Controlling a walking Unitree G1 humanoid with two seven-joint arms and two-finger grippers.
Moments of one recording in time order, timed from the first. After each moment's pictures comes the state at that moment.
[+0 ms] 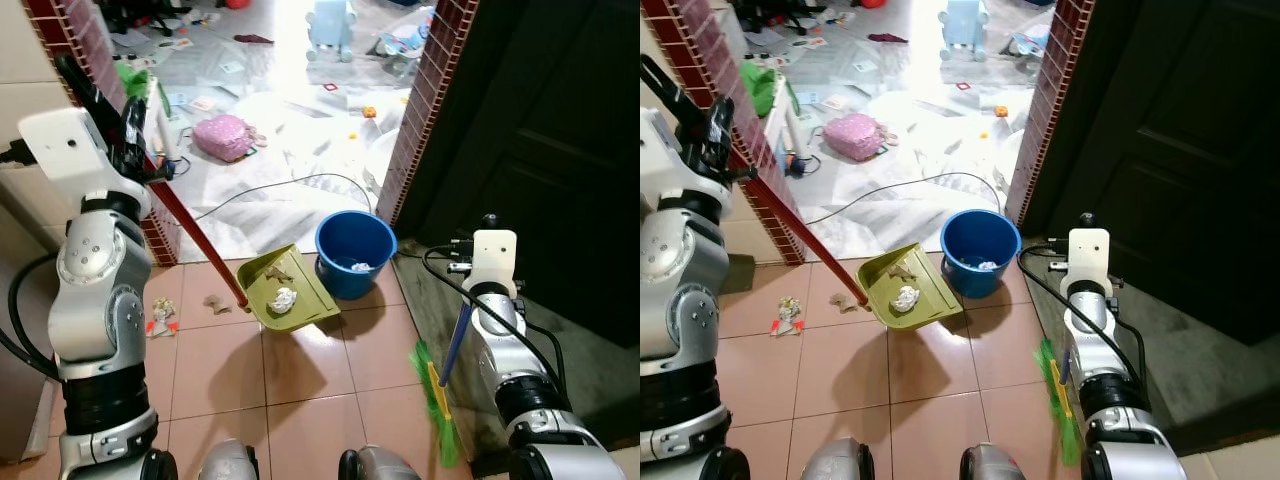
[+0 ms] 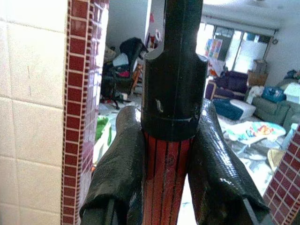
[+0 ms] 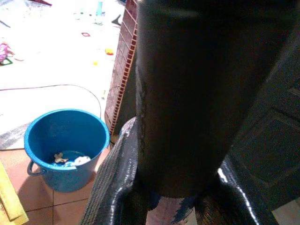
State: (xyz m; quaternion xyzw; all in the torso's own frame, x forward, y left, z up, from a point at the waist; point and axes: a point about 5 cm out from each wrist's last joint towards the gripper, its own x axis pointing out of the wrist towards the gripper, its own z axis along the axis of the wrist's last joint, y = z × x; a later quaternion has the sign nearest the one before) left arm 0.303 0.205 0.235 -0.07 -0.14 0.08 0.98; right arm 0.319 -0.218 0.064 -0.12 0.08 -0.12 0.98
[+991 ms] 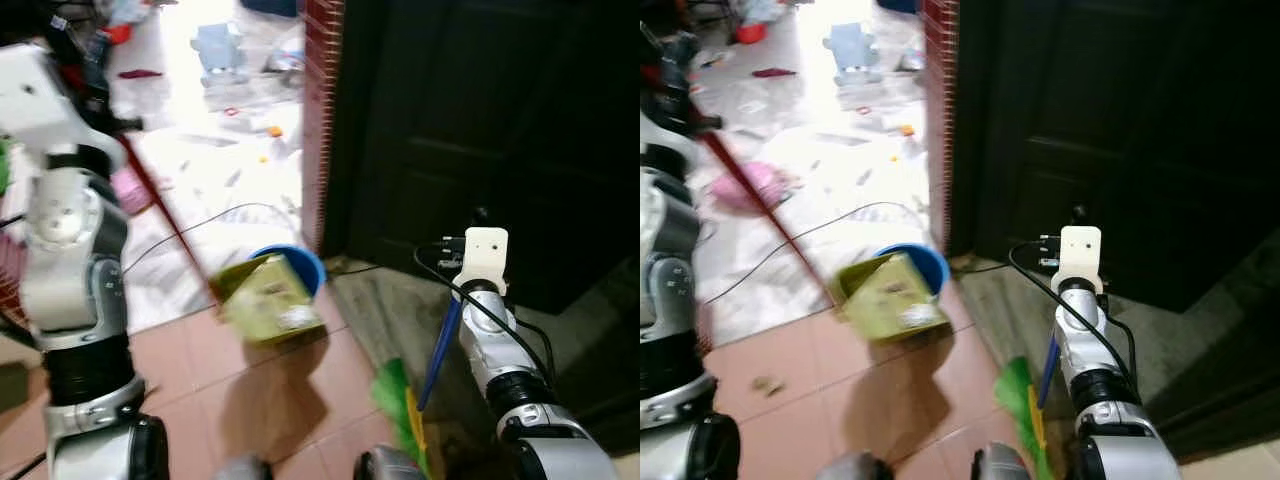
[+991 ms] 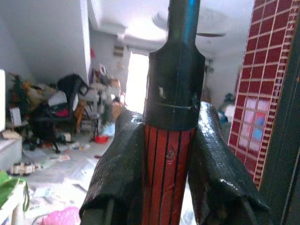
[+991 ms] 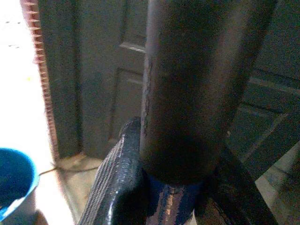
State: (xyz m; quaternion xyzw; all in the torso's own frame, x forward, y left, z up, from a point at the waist) left arm 0.307 0.208 0.275 -0.05 -0.21 0.10 0.97; right arm 0.321 -0.219 0.065 -0.10 0.07 -0.12 0.98
